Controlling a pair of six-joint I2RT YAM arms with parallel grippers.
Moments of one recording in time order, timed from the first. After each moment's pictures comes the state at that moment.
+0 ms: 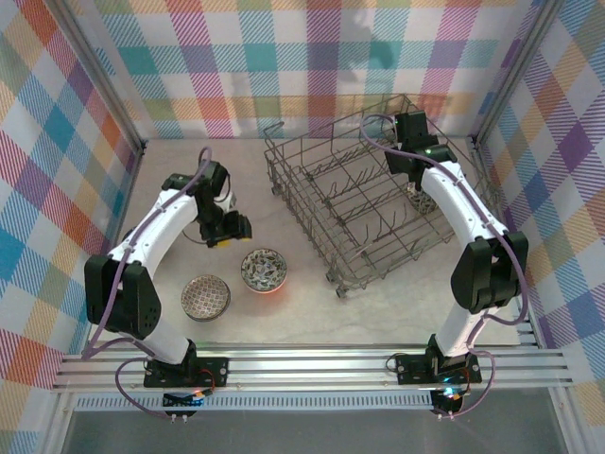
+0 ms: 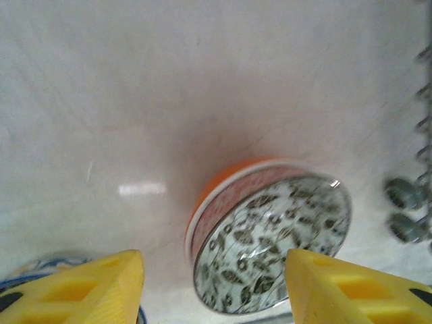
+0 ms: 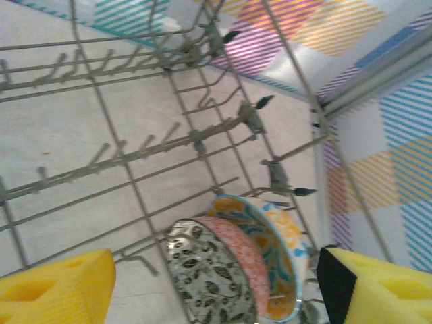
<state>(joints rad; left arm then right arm) -0.25 1.57 1.32 -1.17 0.24 -0.37 0.25 1.74 1.64 -0.66 0.41 -0.17</state>
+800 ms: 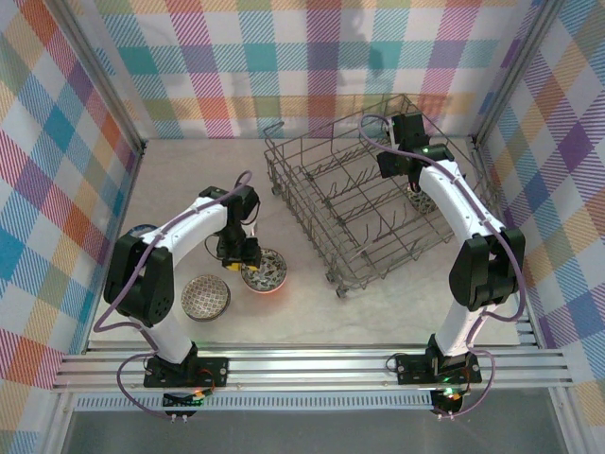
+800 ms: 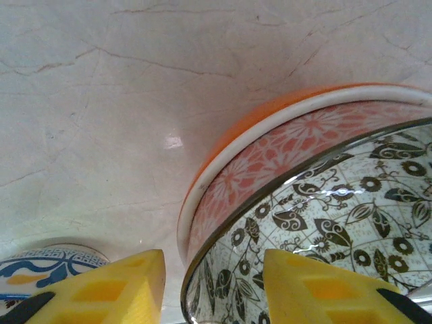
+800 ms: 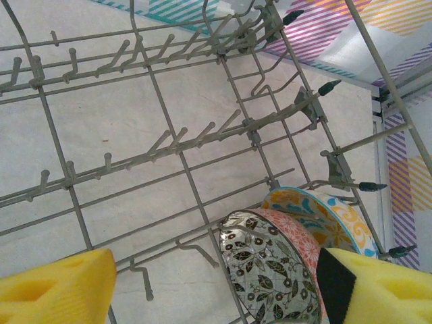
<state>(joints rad) -0.41 1.70 1.26 -1.18 0.14 -0.33 0.26 1.76 1.64 -0.70 0.31 -0.11</state>
